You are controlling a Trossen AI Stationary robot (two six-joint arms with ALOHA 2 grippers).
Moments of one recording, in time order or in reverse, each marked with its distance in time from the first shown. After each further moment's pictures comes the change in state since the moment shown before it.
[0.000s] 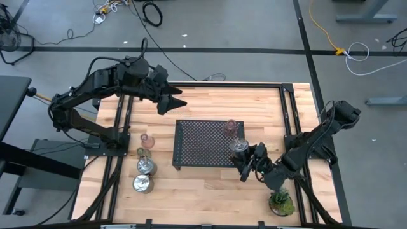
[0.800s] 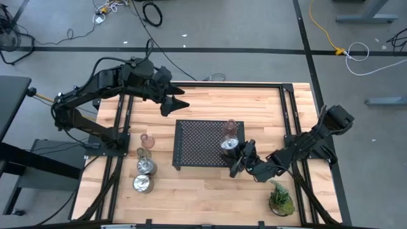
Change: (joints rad) left arm 0.002 0.032 0.002 0.004 -0.006 0.053; right arm -0.125 0.138 -0.017 0.266 -0.070 -0.216
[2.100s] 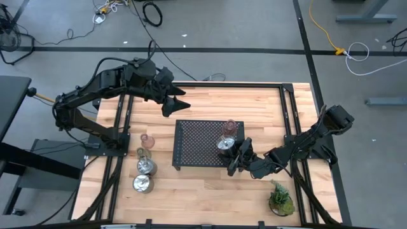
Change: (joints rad) left arm 0.000 0.007 -0.001 -0.003 0.003 0.002; right arm -0.041 0.005 0.002 -0.027 -0.106 0.022
